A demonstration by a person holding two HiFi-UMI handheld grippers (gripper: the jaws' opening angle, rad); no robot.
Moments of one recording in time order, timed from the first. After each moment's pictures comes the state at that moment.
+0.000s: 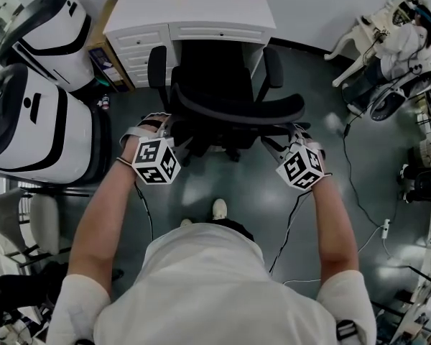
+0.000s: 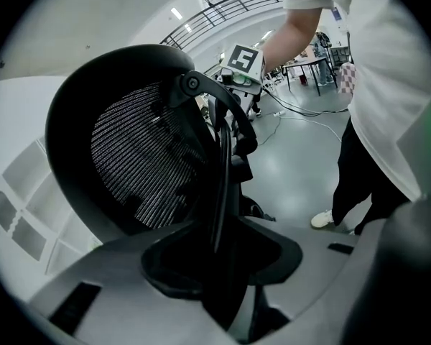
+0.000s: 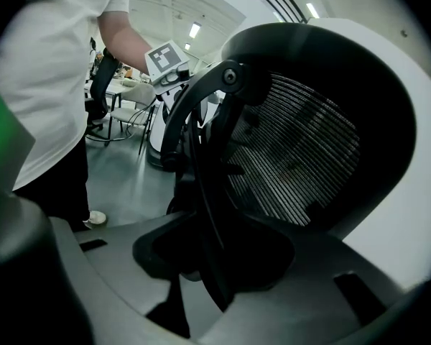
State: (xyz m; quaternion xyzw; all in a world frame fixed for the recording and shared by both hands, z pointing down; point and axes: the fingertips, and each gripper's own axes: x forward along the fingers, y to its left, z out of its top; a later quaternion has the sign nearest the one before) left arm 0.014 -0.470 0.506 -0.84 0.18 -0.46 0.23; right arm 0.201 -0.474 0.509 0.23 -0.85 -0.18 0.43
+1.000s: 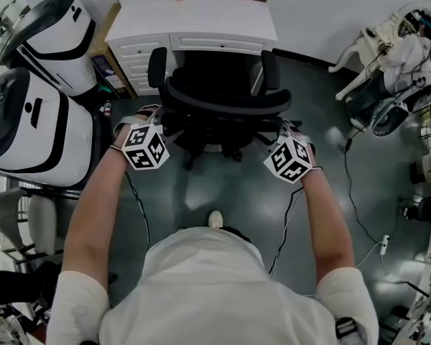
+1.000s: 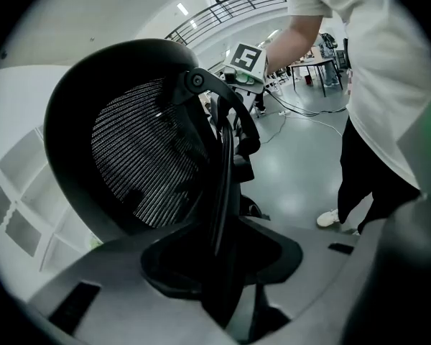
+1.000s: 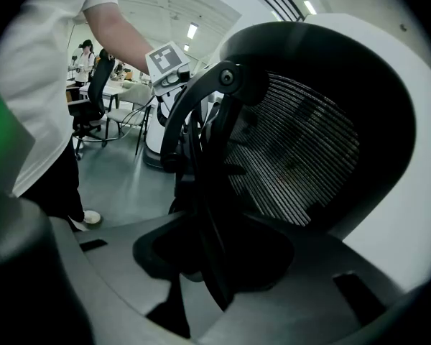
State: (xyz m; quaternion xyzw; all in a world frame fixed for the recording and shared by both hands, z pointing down) left arm 0.014 -0.539 0.507 -0.84 0.19 -0.46 0.21; right arm 0.199 -0.542 0.510 0.22 -0.86 -0.17 0.43
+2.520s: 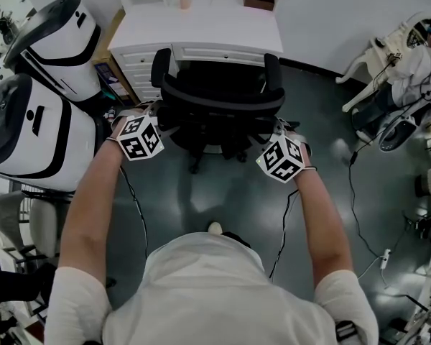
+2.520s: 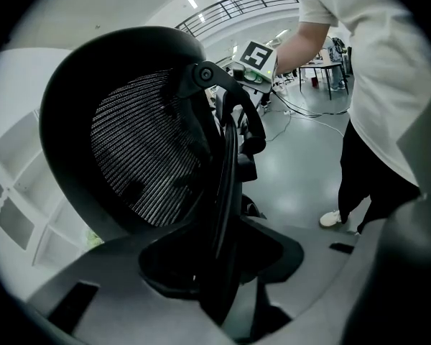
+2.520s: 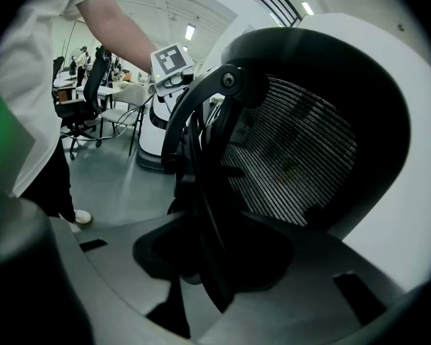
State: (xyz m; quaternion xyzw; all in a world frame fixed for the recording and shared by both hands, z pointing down) left arm 0.003 -0.615 0.506 -0.84 0.19 -0.47 0.18; right arm 0.187 -0.613 0.508 0.22 -0.86 -0.18 0.42
